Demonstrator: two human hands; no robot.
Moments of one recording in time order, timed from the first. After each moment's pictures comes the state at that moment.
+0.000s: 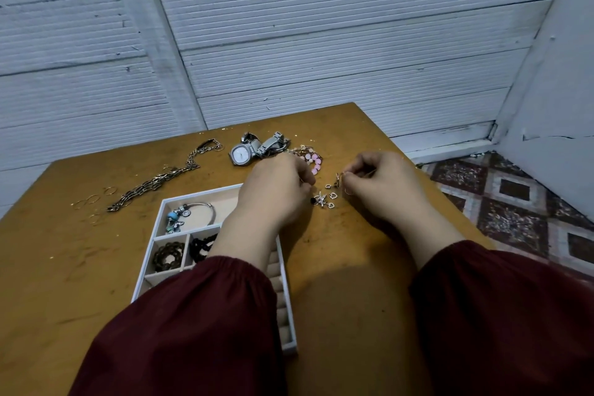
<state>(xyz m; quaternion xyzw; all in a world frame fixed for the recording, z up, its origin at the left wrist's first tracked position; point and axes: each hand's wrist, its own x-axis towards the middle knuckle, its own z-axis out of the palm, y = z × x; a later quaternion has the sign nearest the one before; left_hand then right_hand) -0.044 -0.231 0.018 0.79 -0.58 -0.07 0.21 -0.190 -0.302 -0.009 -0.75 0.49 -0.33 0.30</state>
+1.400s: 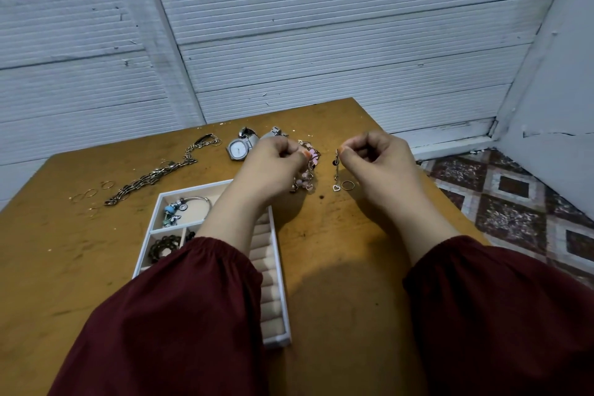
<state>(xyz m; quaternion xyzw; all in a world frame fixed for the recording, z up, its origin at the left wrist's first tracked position) -0.044 -0.234 0.027 0.69 -0.50 -0.27 0.45 -0.189 -0.297 -0.008 -0.68 0.39 -0.48 0.40</state>
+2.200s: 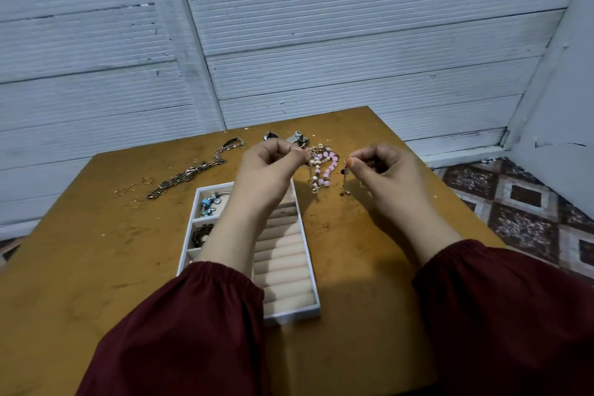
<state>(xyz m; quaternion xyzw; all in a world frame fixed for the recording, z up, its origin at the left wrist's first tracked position) -0.038 -0.178 0.043 0.65 -0.42 -0.25 0.59 -0.185 -0.269 -0.004 -0.69 0.35 -0.48 0.41</state>
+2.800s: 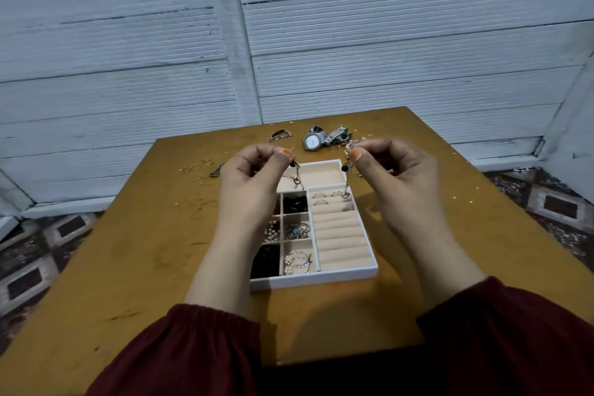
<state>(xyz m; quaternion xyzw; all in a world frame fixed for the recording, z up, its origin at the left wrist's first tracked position) -0.006 -0.076 0.051 0.61 -0.35 -0.16 0.69 -0.145 -0.155 0.036 -0.63 0.24 -0.56 0.48</state>
